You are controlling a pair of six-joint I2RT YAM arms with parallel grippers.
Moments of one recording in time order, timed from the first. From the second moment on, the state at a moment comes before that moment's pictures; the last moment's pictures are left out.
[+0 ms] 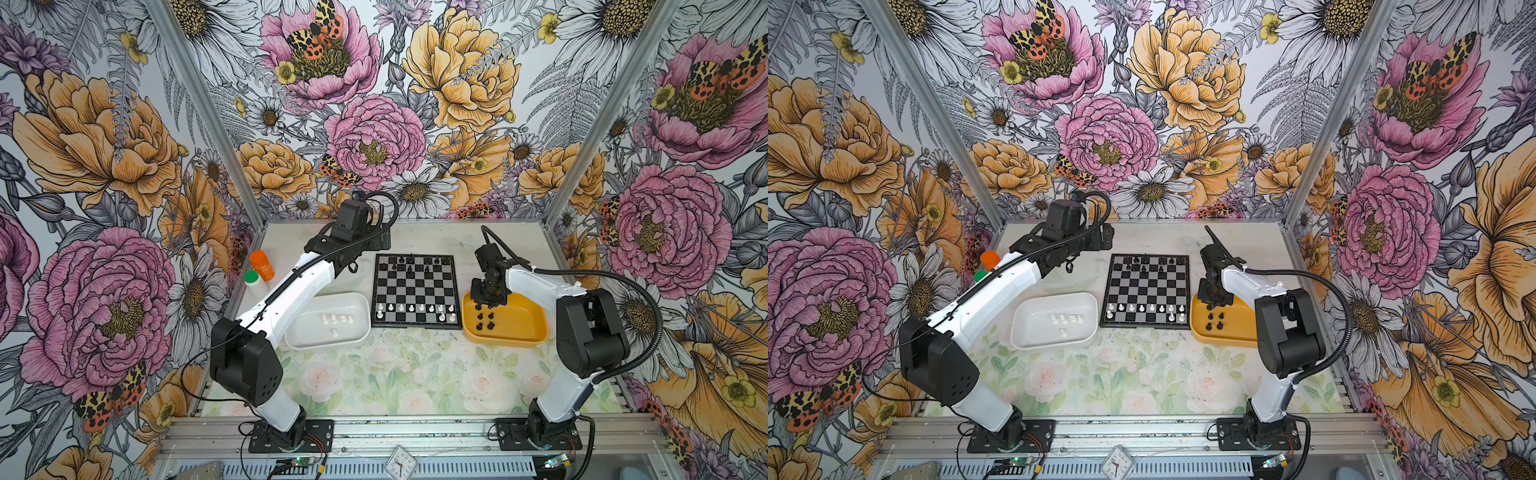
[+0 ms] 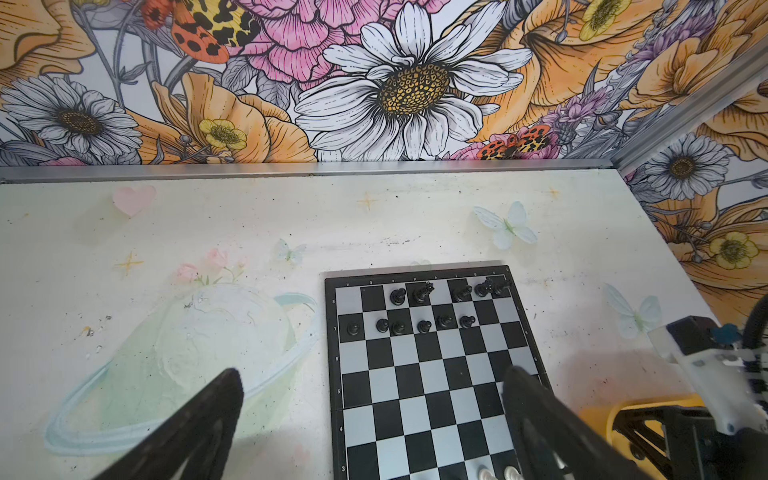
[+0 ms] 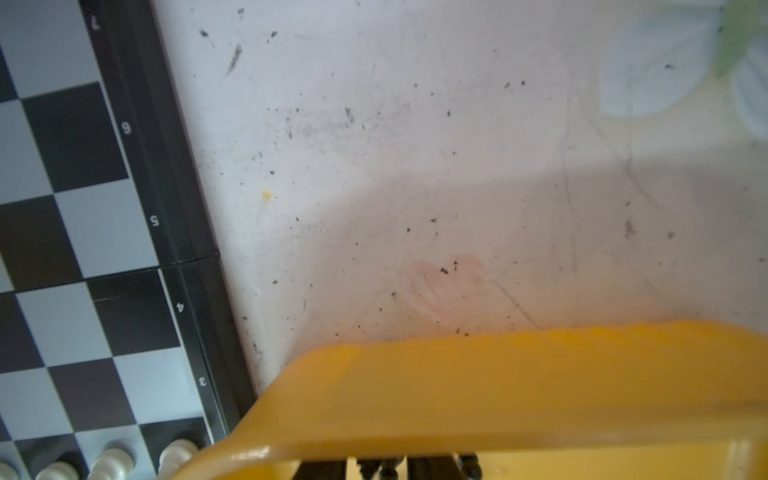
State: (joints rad) left arm -0.47 1.61 1.53 -0.49 -0.14 -0.31; right arm 0.23 1.76 1.18 -0.74 0.04 0.44
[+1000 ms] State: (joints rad) left arm -0.46 1.61 1.53 -0.49 -0.14 -0.30; right arm 0.23 1.76 1.19 -0.78 0.03 0.44
